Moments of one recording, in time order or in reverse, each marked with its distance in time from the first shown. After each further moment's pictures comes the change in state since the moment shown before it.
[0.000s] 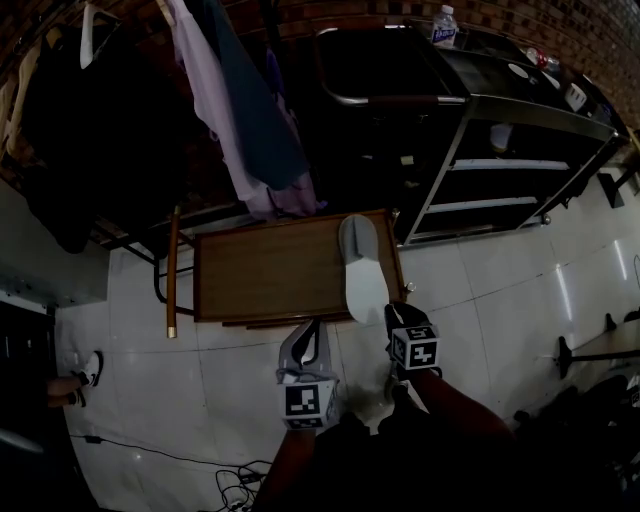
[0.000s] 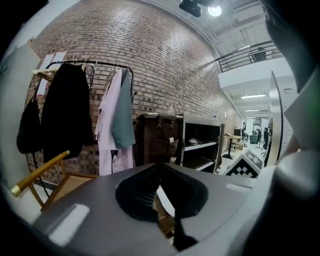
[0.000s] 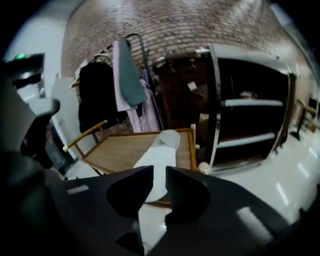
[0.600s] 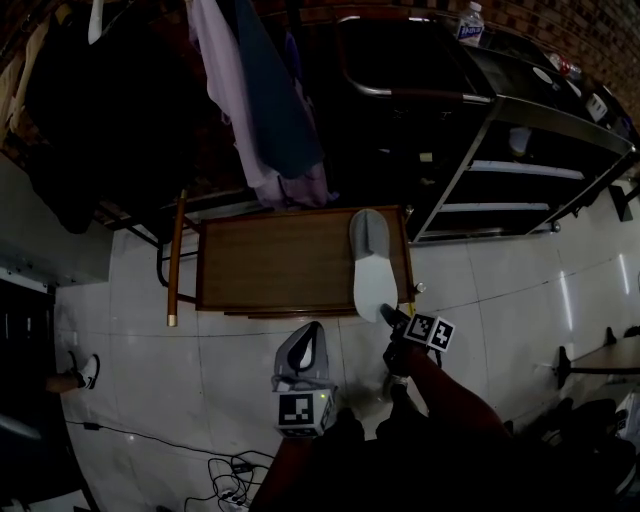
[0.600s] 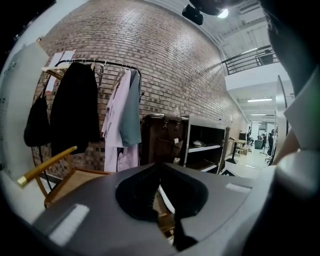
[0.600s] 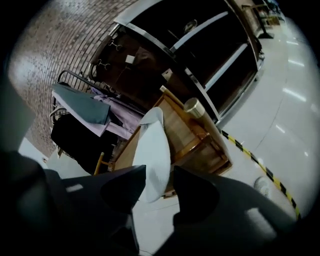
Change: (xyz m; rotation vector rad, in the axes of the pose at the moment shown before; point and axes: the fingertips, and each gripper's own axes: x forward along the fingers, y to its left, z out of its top) left arm -0.017 0.013 0.002 -0.055 -0.011 0.042; right arm 0.055 -0.007 -0.057 0.716 0.123 0.200
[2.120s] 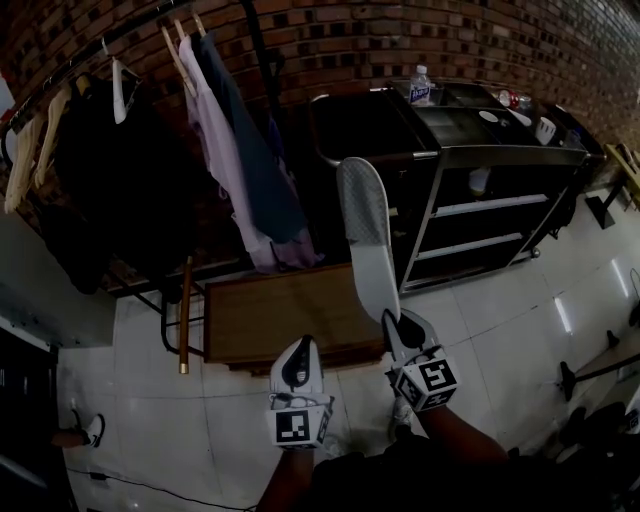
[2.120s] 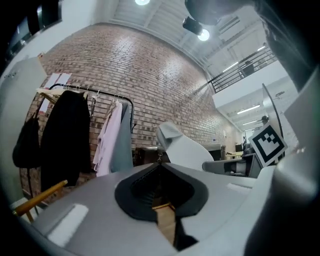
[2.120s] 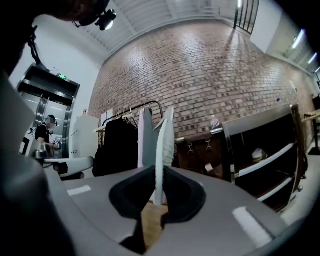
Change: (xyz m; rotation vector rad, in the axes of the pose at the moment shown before) left arm -0.010 -0.020 0.110 0.071 -0.288 -0.056; right arm -0.184 0.241 0.096 -0.893 -0.660 0.147
